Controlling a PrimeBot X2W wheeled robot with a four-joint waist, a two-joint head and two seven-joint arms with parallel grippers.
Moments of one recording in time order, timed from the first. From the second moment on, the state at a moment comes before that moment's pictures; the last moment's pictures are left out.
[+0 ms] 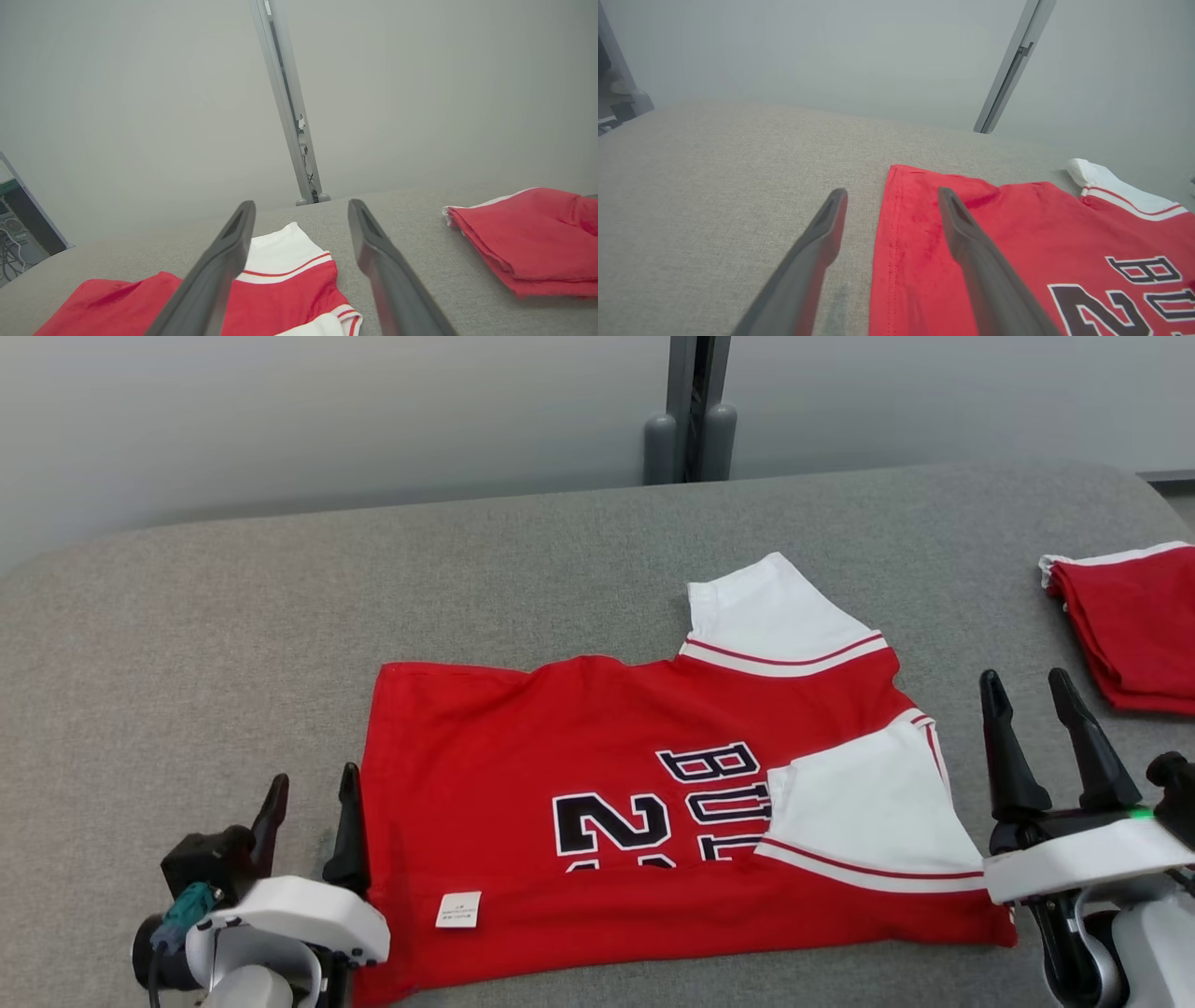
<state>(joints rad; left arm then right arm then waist) -0.16 0.21 -0.31 0.36 -0.58 0.19 -0.26 -0.19 -0.19 0.08 0.24 0.46 0.13 -0.26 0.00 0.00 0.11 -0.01</state>
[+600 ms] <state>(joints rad) -0.57 0.24 -0.32 0.73 -0.53 0.16 -0.20 -0.27 -0.15 0.11 0.14 0.41 0.13 -0.25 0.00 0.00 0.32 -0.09</state>
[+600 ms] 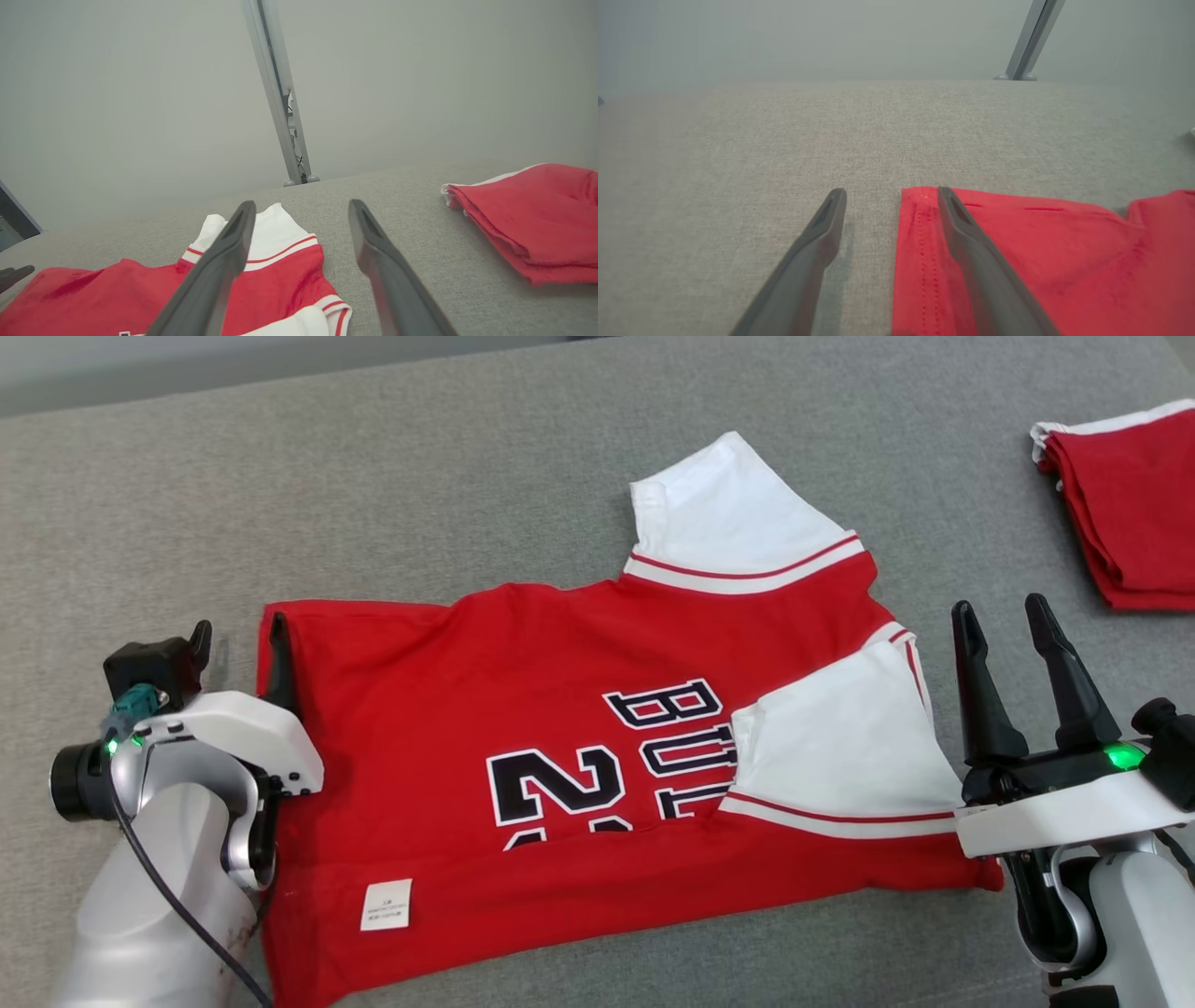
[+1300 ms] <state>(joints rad) -0.73 0.21 -0.37 1.00 -0.52 0.06 -0.23 -0.28 -0.14 0.11 0.15 0.41 0.13 -0.26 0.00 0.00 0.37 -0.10</state>
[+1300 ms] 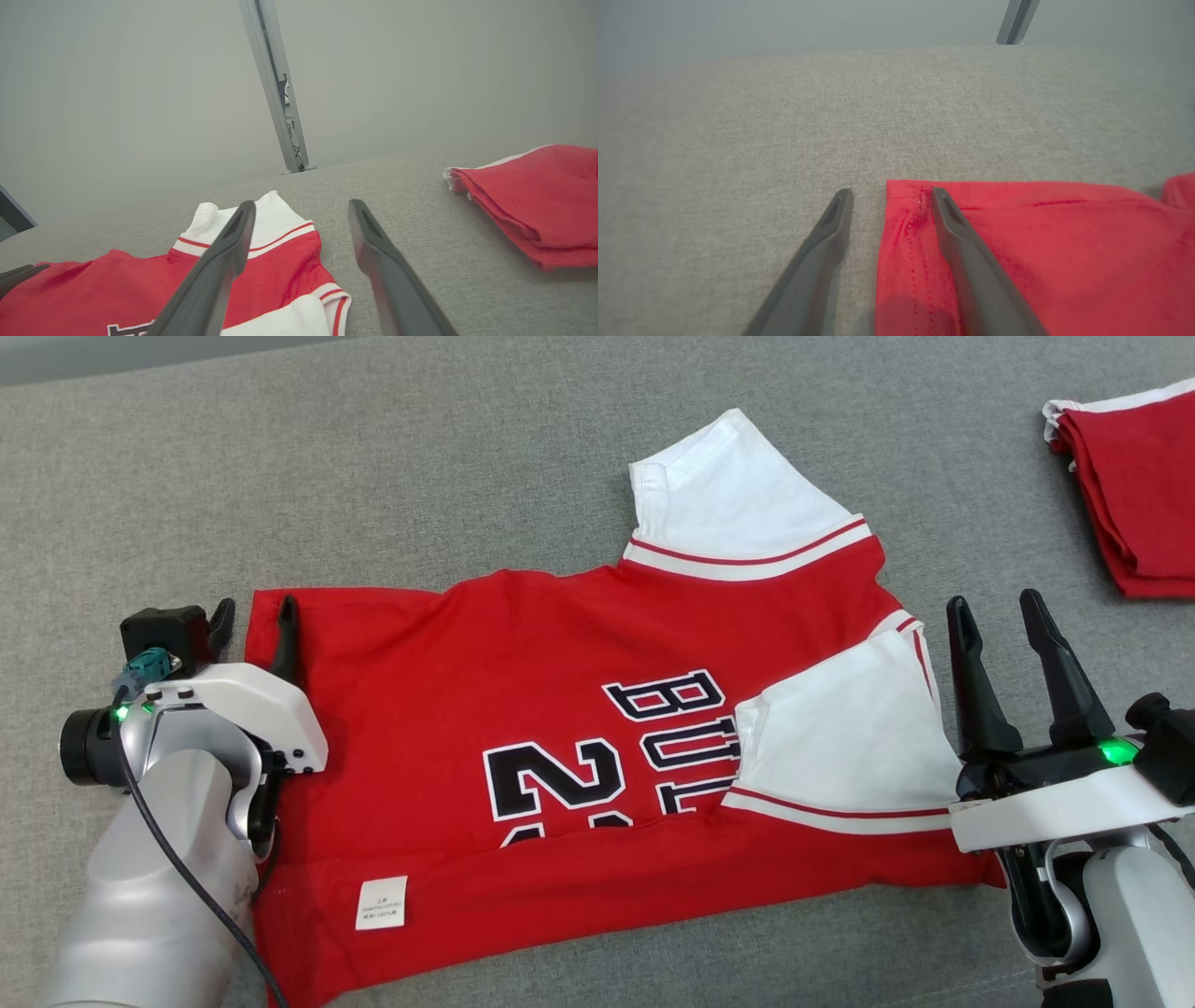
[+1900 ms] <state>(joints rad) -0.77 0.13 -0.38 0.94 -0.50 0.03 -0.26 -0.62 -0.23 0.14 0.35 0.50 0.13 -0.06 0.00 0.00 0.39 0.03</state>
